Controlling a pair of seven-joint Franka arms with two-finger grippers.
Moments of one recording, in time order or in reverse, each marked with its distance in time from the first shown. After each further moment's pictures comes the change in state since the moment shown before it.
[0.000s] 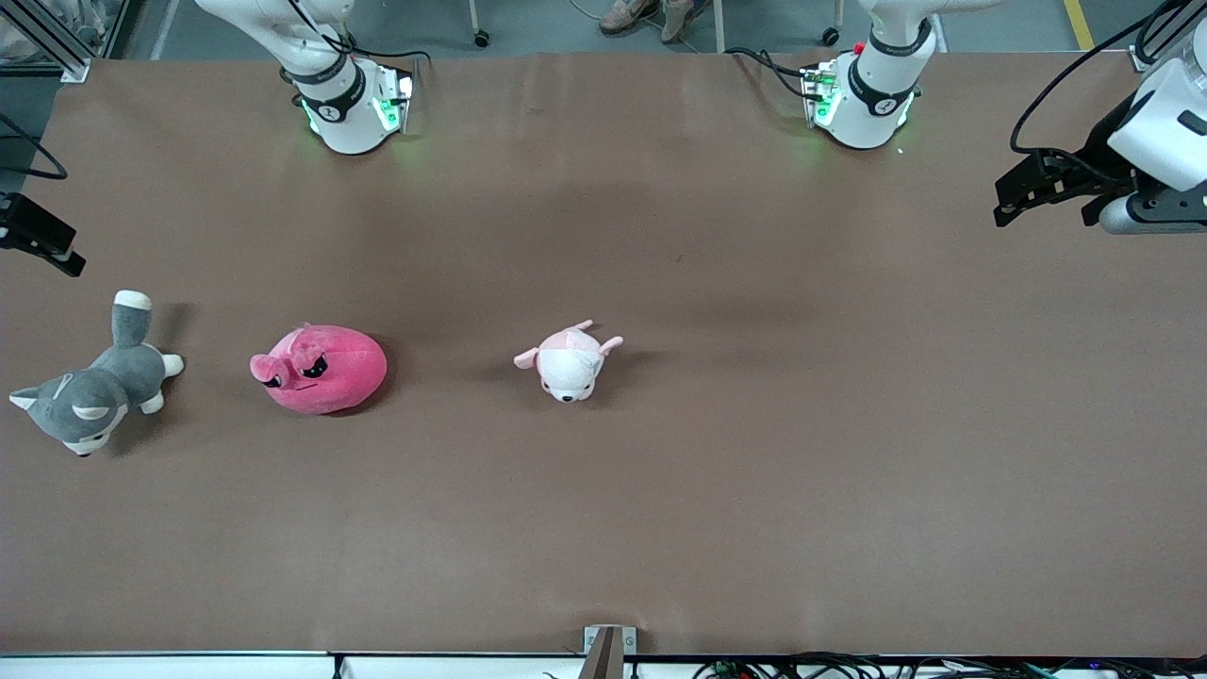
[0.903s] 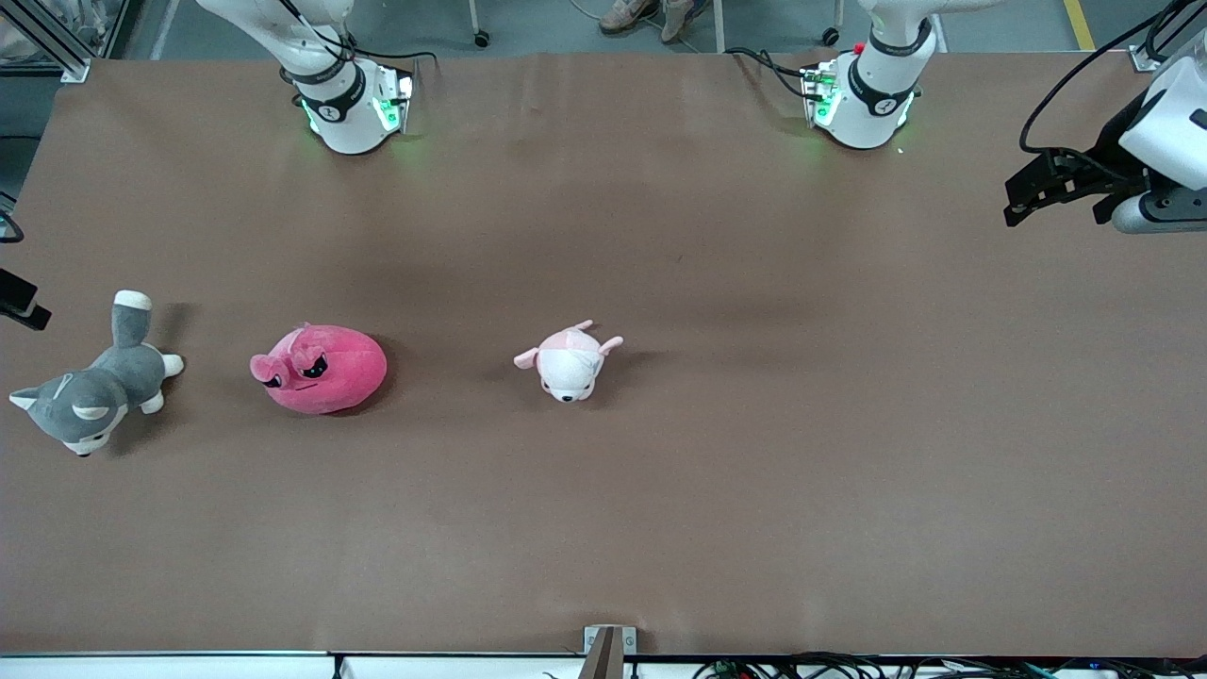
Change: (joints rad) left arm 0.002 0.000 0.009 0.004 0.007 -0.004 -0.001; right arm -0.033 0.211 0.001 0.279 0.002 -0.092 -0.019
